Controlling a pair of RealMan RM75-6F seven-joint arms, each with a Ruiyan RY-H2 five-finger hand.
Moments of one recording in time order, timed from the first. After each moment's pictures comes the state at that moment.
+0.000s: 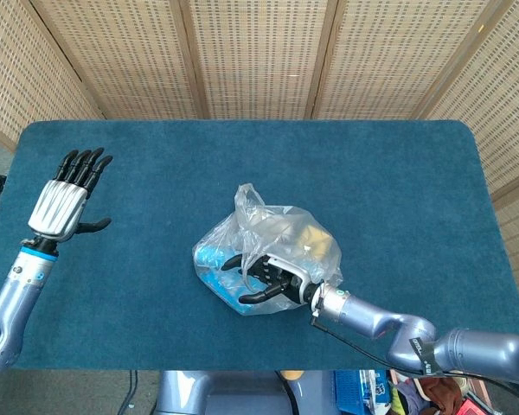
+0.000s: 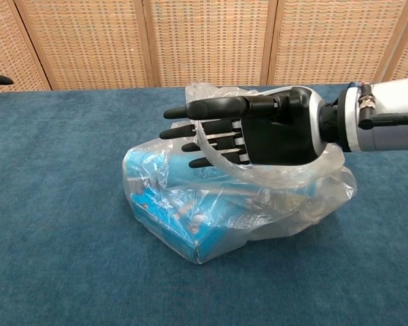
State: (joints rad) left arm -0.56 -1.27 -0.22 -1.34 1.48 1.21 -0.01; right arm 0.97 -1.30 0.13 -1.71 -1.51 0.62 1.74
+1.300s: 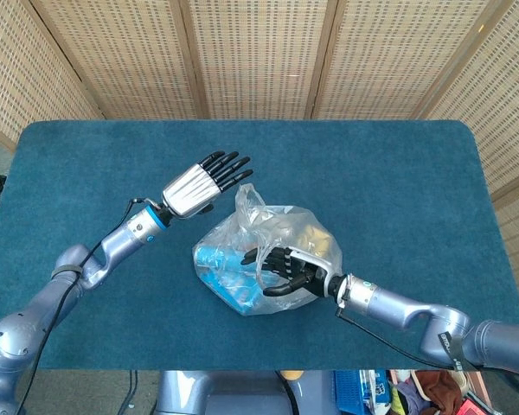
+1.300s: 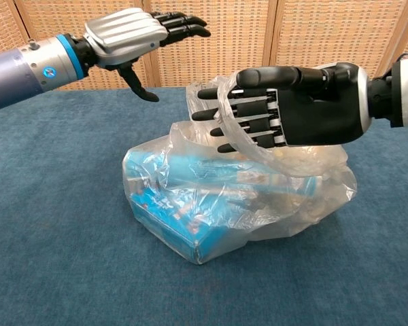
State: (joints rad) left arm -1.05 -1.79 -0.07 -0.47 1.79 1.19 -0.29; right arm 1.03 -1.17 -0.04 -1.66 -1.70 0.77 2.06
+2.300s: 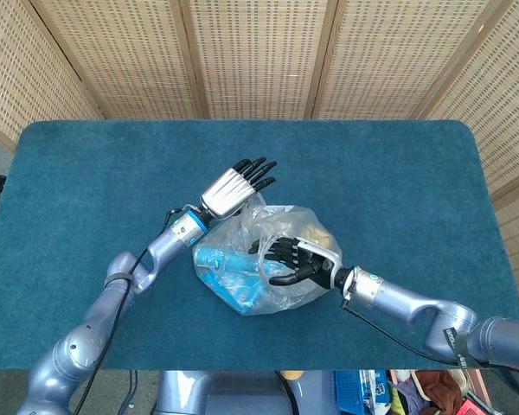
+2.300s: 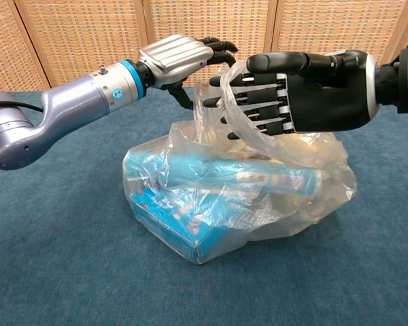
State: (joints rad) left arm -1.18 -2.07 -0.08 -0.19 1.65 1.06 -0.37; right arm 1.05 -1.15 -0.06 -1.65 -1.66 0.79 2.06
